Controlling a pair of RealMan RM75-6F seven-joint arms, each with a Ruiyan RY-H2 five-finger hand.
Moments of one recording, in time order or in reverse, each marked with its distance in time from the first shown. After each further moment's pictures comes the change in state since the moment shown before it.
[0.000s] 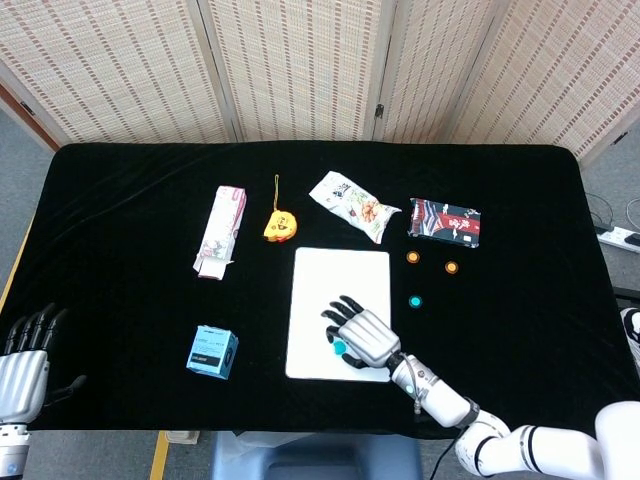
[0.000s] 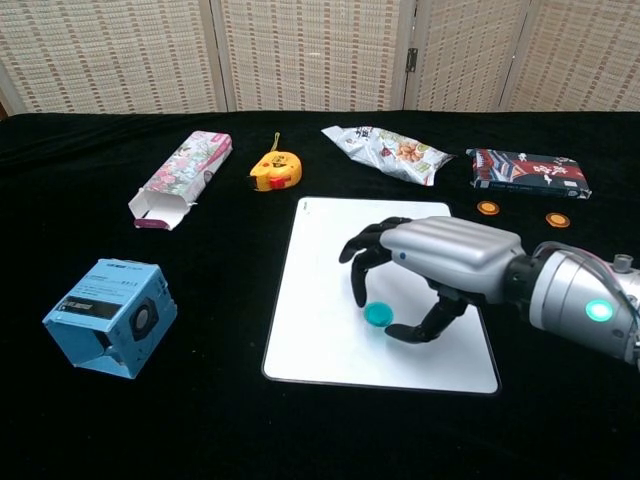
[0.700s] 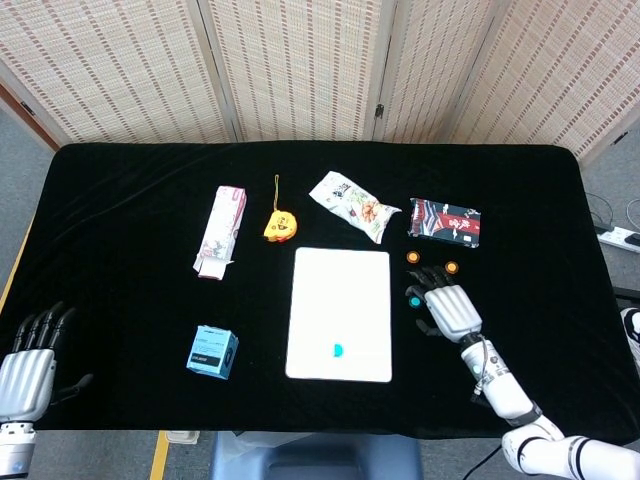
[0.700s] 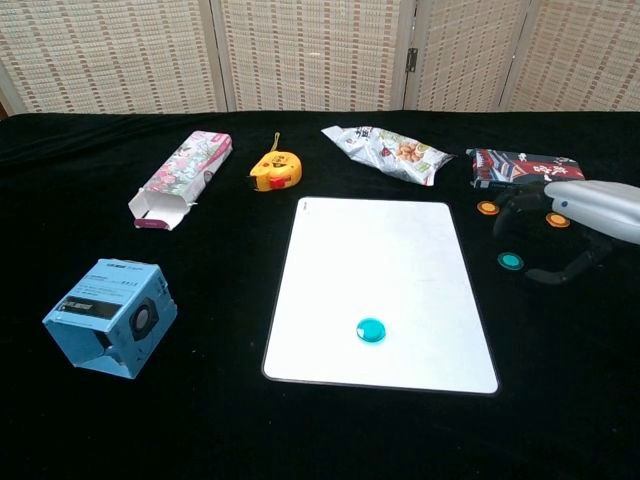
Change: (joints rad) left arm -0.010 -0.014 0.001 0.006 0.022 -0.007 -0.004; right arm -0.142 0.140 -0.007 0.119 0.143 0.152 0.131
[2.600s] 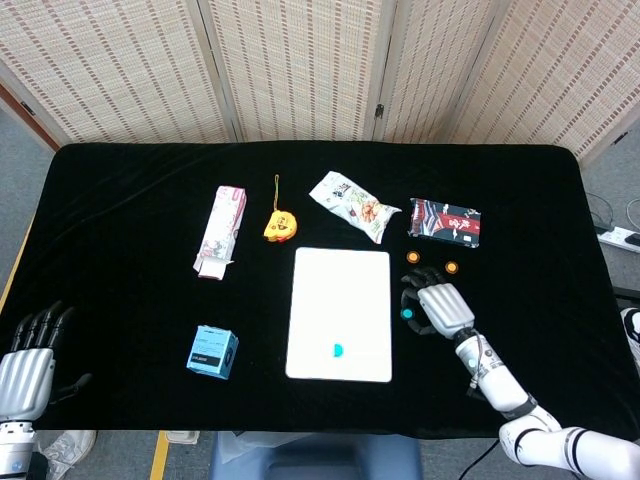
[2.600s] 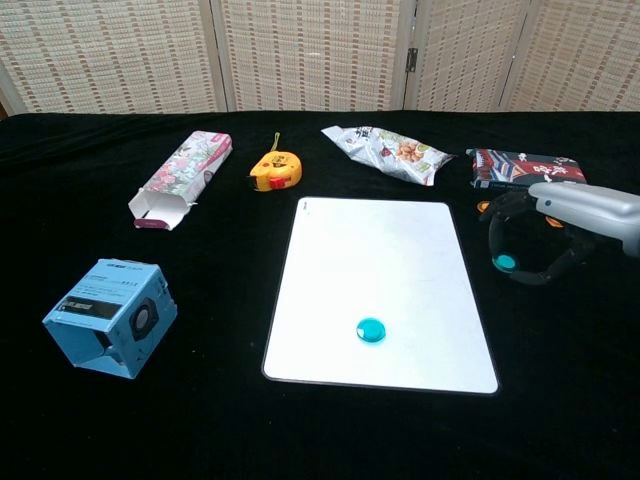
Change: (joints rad) left arm -0.001 0.011 -0.004 -0.016 -0.009 -0.002 0.017; right arm 0.038 0.013 0.002 -0.030 -0.032 -0.053 0.093
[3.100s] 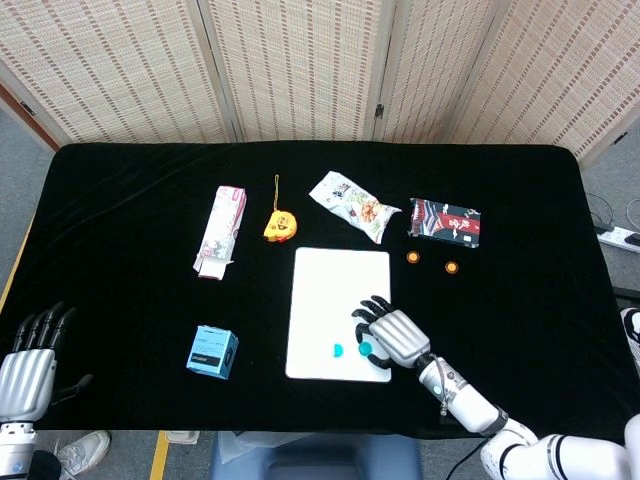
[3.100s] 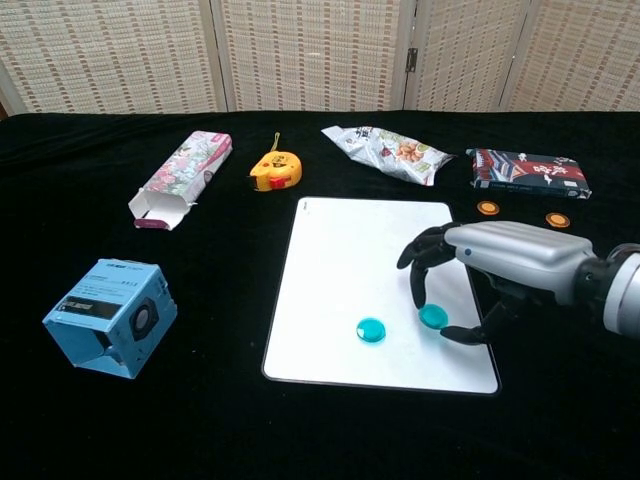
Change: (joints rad) left arm 0.002 -0.003 0.006 0.004 0.003 0.000 -0.005; right arm 0.053 -0.050 -0.050 -0.130 -0.066 -0.046 -0.125
